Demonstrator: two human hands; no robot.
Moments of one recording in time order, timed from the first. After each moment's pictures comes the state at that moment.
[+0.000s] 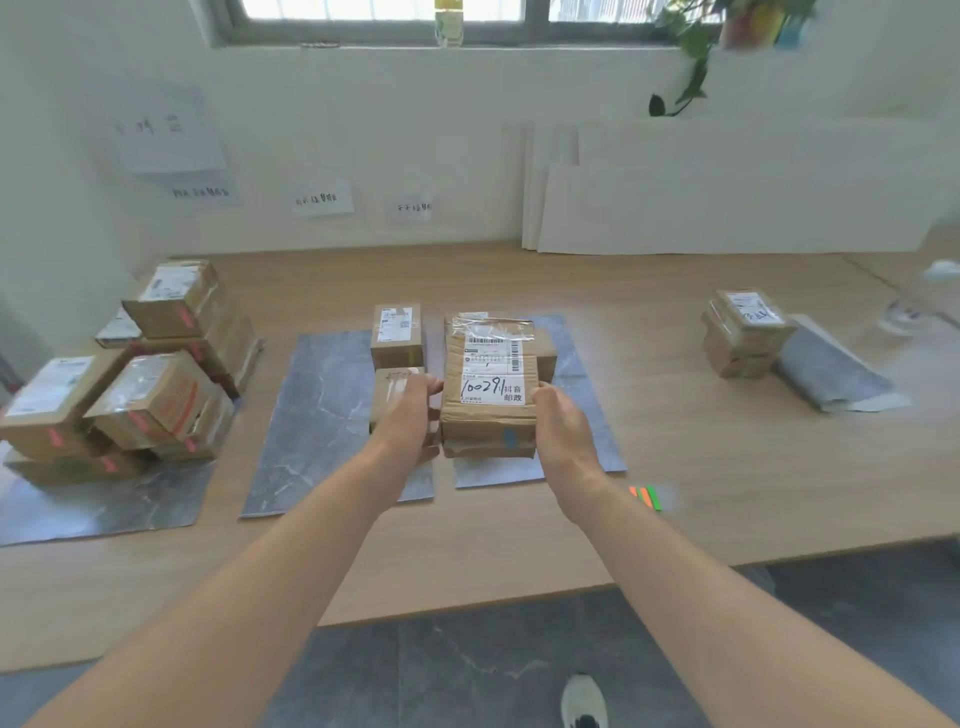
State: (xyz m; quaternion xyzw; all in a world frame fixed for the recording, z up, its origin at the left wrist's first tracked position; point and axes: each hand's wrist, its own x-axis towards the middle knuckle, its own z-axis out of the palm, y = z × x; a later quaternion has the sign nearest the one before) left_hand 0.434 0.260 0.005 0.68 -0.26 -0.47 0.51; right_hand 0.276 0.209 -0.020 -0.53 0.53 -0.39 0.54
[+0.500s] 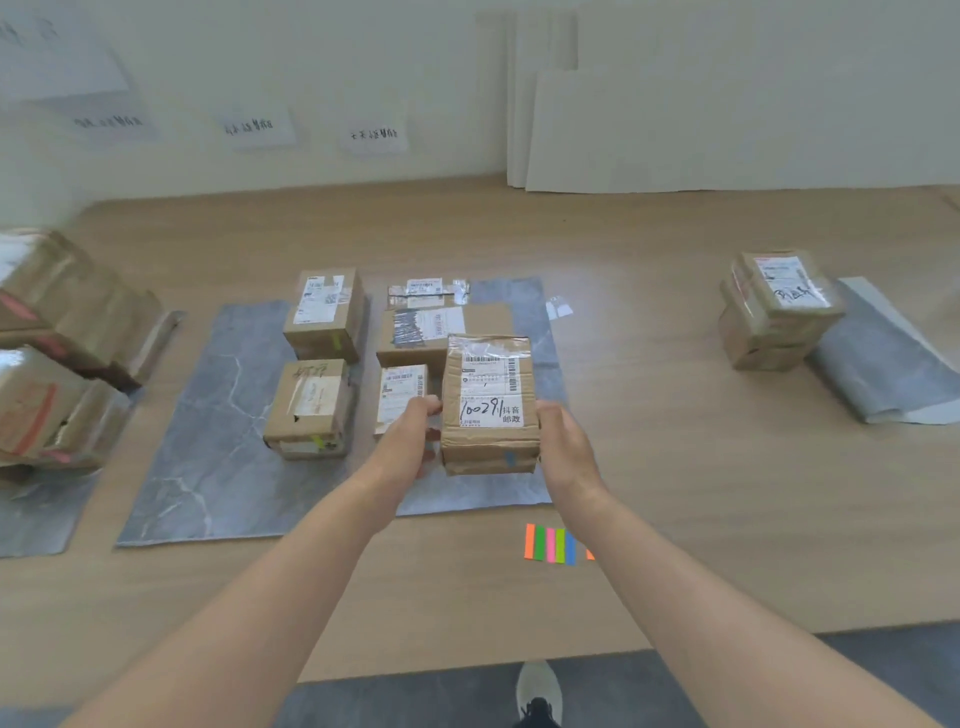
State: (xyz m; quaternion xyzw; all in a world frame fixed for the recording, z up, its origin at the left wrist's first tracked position) left_hand 0.349 0.083 -0.086 0.73 -0.23 -0.49 0.42; right_hand 0.189 0.020 -0.118 -0.49 0.56 -0.30 0.59
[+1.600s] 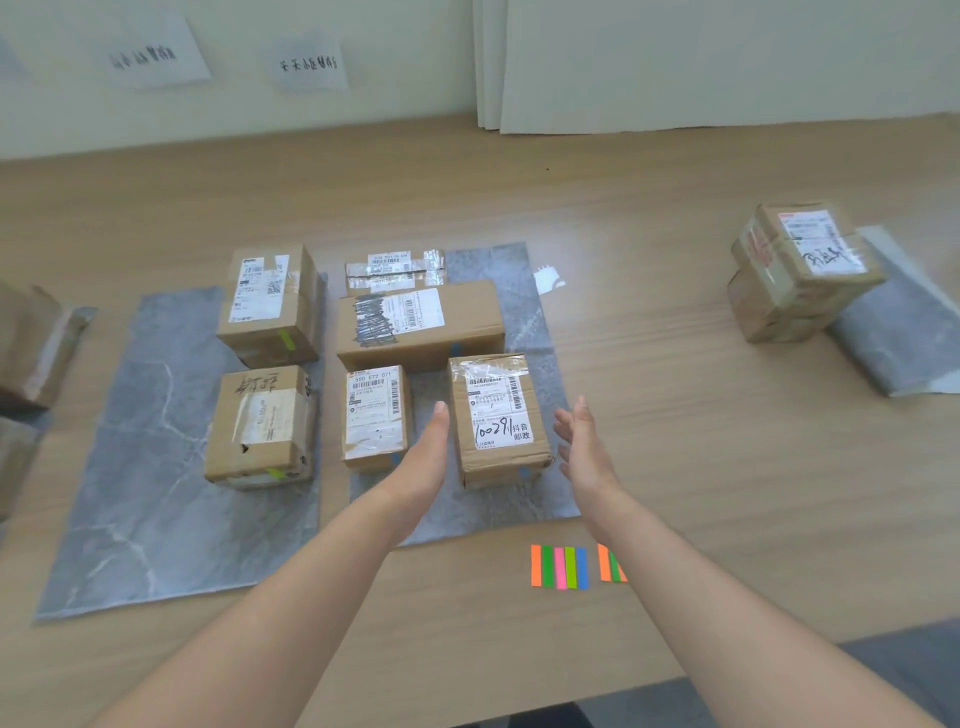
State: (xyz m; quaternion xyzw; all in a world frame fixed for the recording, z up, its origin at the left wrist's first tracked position) left_hand 0.368 0.012 -0.180 0.71 -0.22 -0.59 0.31; right_hand 0.189 -0.052 -0.209 -0.36 0.63 -0.26 0.64
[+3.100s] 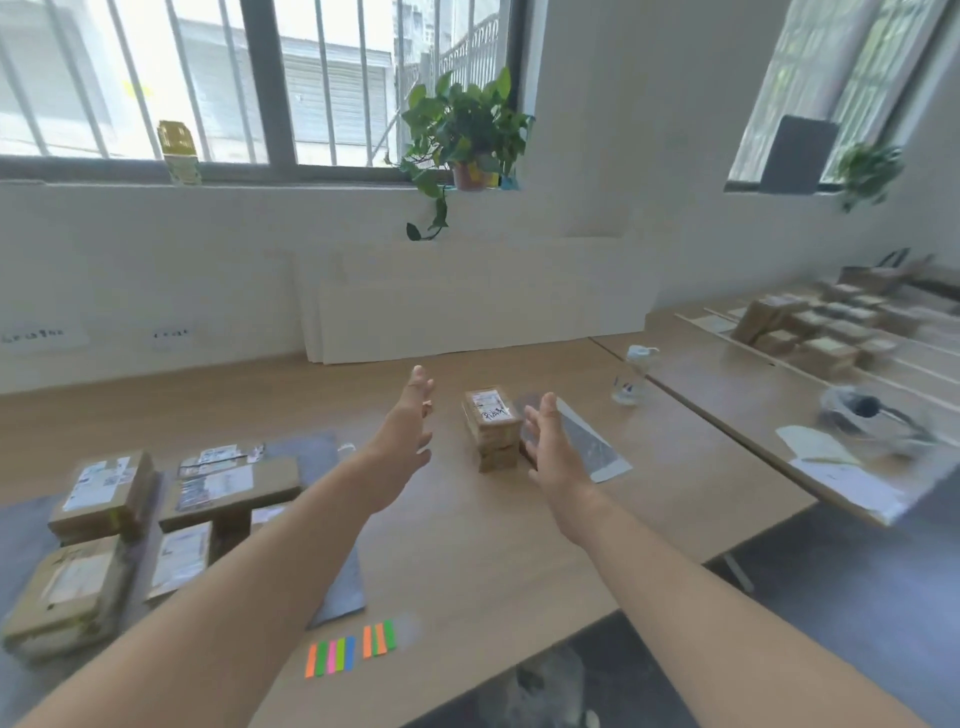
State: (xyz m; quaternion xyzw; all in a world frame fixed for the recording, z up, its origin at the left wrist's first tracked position) left_hand 0.065 0.053 0.121 0.54 -0.42 -0.56 0.47; right_hand -0.117 0.048 0.090 -0.46 0.56 -0.45 0.51
